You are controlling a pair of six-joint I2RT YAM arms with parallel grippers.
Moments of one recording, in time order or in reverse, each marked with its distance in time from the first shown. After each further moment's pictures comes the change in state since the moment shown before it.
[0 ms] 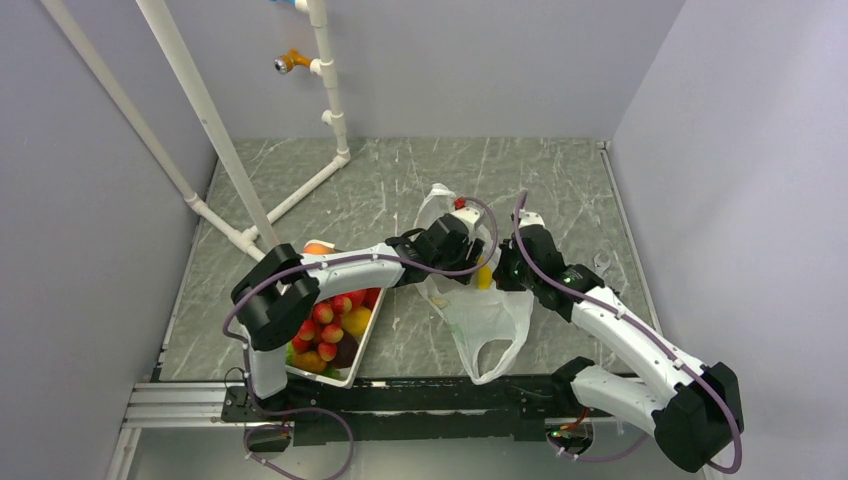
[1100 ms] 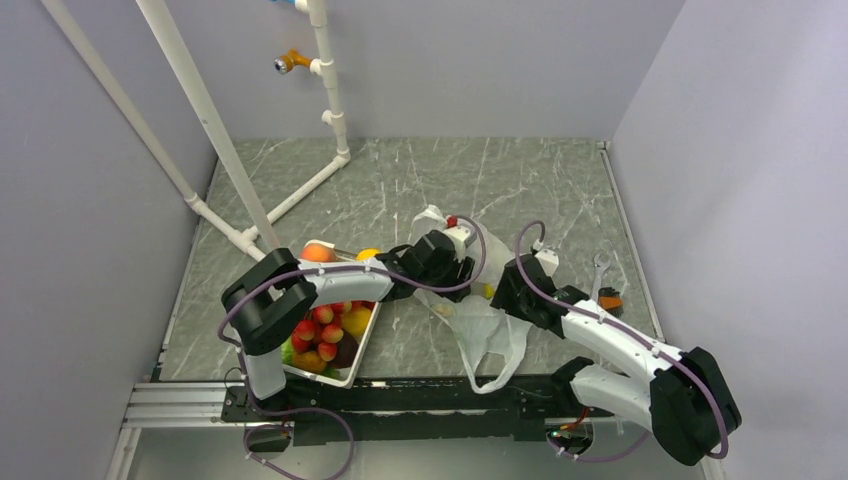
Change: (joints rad) left arm 0.010 -0.042 -0.176 0.158 0.162 -0.017; right arm 0.007 0.040 -0.246 0.076 0.161 0.342
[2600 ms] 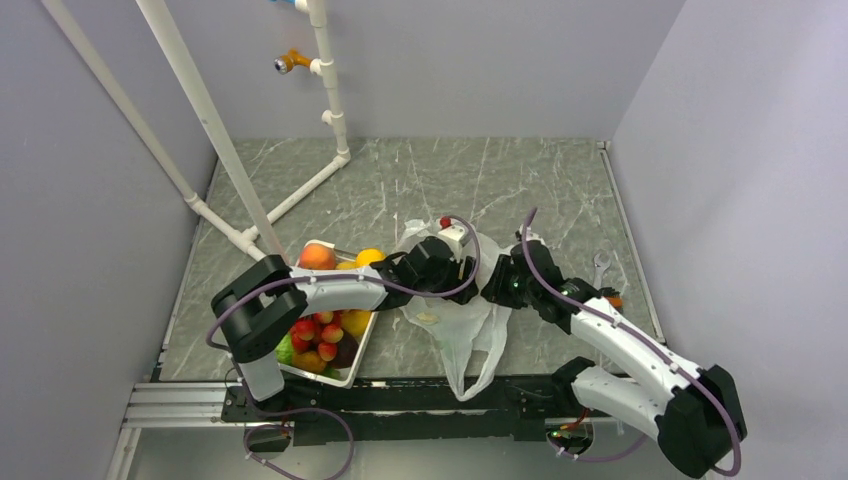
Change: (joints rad) left arm -0.042 -0.084 -0.119 0.142 -0.024 -0.128; right arm 0.006 -0.111 0.117 -0.023 -0.256 -0.102
